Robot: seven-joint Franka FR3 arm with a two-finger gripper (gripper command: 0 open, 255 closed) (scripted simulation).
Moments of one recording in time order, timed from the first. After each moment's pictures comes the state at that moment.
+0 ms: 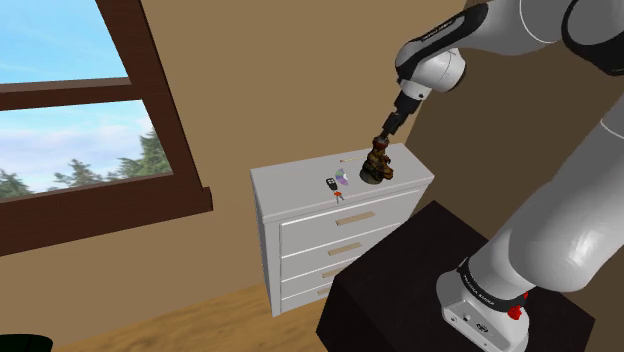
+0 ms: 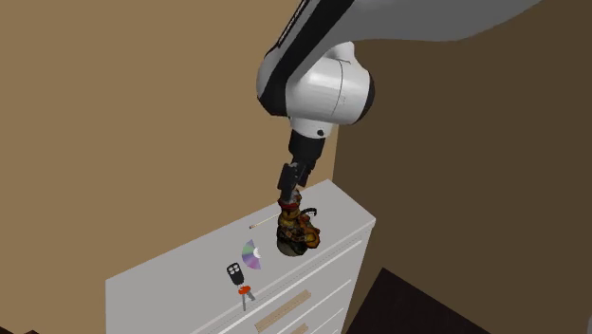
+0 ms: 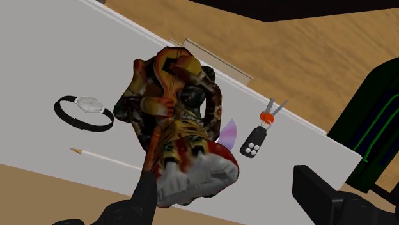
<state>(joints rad) 0.11 0.10 -0.56 -2.26 0.41 2.26 -0.94</state>
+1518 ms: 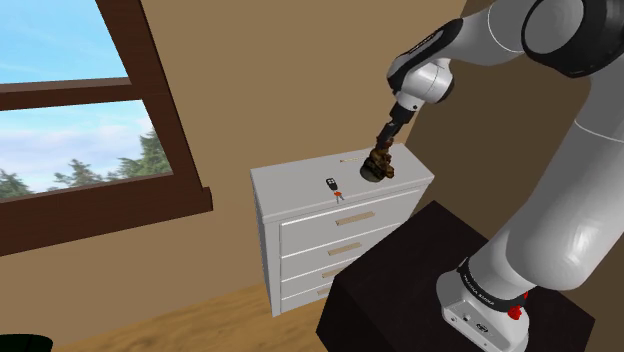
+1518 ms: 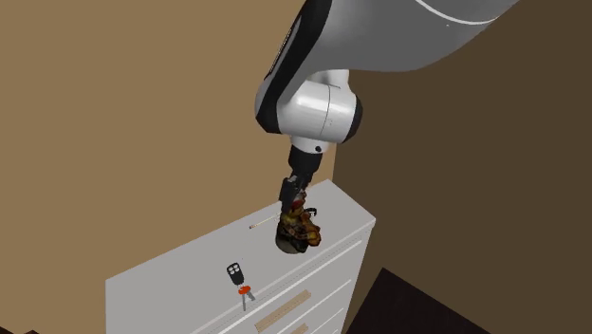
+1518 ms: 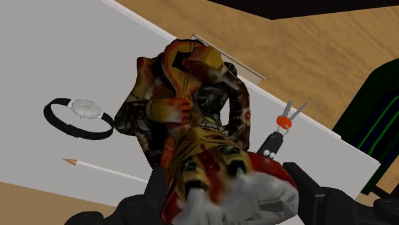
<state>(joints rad) 0.06 0.22 -0.52 -2.23 0.53 2.31 -1.05</state>
